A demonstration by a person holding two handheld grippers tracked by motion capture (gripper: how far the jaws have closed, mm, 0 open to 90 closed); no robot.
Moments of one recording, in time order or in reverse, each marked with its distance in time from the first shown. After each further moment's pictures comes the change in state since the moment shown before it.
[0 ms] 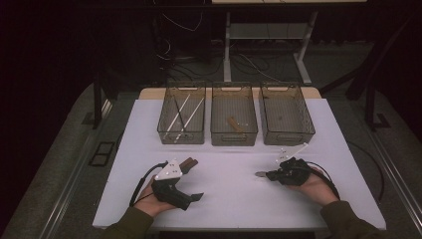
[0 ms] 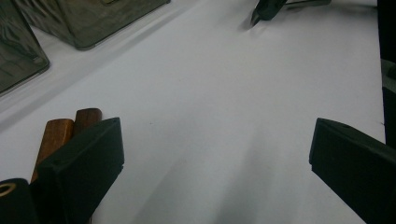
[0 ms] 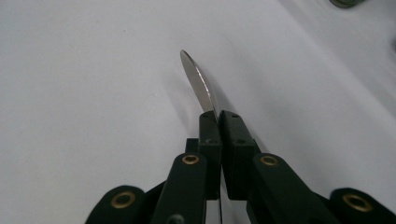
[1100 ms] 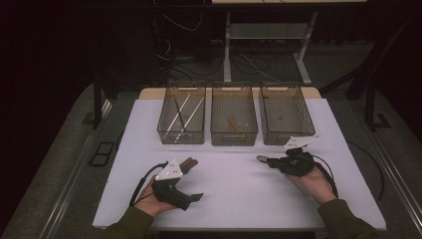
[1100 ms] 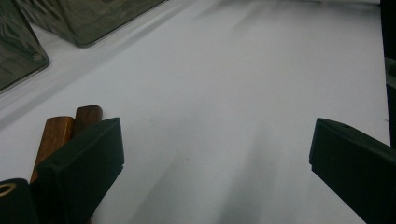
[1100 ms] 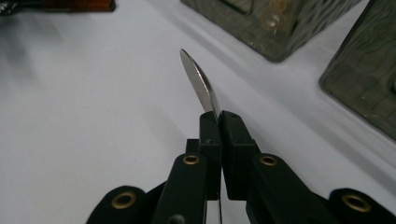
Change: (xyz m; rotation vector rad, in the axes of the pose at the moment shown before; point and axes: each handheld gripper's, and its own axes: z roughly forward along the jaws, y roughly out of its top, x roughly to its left) left arm 0.001 -0.002 0.001 0.004 0.002 0.007; right arm -0.012 0.012 -0.017 -0.191 -0.052 0.188
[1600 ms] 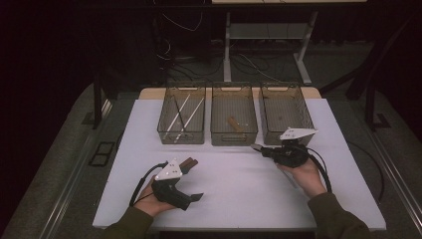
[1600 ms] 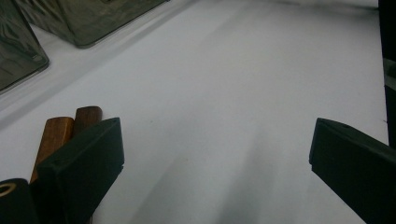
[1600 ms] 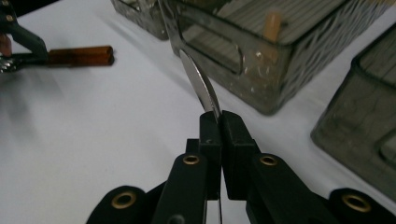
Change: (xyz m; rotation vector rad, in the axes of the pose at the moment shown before) left arm 0.000 0.000 0.000 0.000 -0.004 0.002; right arm 0.000 0.025 0.007 -0.111 -0.003 0.035
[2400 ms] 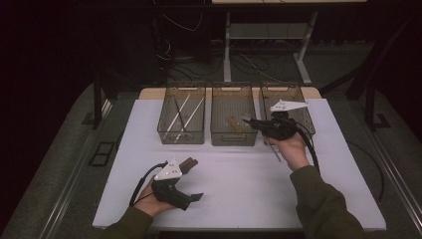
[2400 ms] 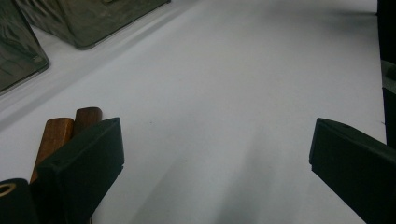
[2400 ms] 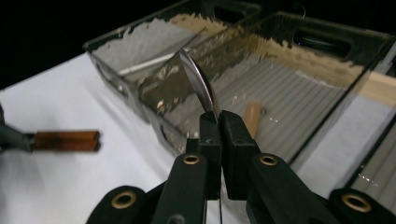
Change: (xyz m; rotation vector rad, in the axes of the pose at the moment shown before) left arm 0.000 0.000 -0.001 -0.004 -0.001 -0.004; right arm -0.007 0.075 0.017 -0.130 -0.037 -0.007
